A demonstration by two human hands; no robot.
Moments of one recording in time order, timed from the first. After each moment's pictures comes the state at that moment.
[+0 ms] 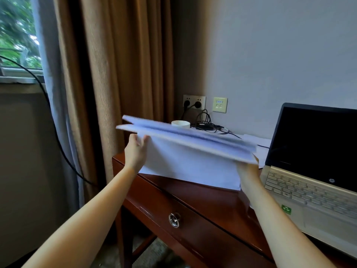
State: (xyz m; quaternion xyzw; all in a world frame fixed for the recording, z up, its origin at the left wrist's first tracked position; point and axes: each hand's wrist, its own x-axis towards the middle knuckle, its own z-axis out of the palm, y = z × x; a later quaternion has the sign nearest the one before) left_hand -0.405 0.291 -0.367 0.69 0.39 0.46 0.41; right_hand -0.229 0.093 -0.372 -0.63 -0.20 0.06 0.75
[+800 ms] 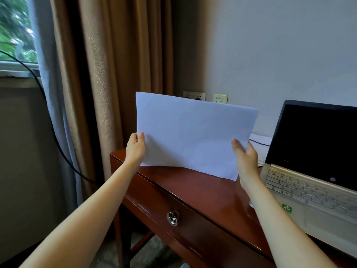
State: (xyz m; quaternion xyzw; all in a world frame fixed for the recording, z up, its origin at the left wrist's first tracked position) left_hand -0.391 0.306 -0.375 0.64 0.35 0.49 0.47; right_hand -0.238 0.097 -0.363 -0.57 -0.30 0.04 0.76
